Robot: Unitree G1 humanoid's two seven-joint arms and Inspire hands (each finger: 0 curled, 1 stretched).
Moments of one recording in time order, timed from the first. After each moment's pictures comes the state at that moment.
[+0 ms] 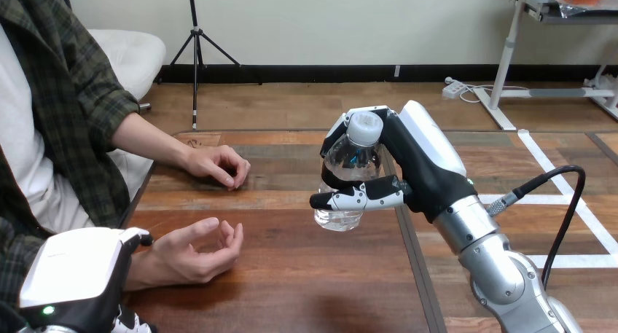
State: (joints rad) left arm 0.35 0.41 0.09 -0.24 1.06 -0.02 -0.07; right arm -0.31 -0.30 0.20 0.32 -0.37 -0.46 0.00
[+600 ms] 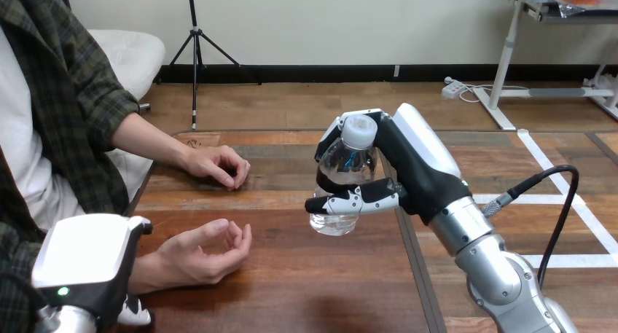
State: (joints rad) left arm 0.27 0.43 0.01 -0.20 1.17 0.09 -0.08; right arm -0.31 -0.29 0.20 0.32 -0.37 -0.46 0.02
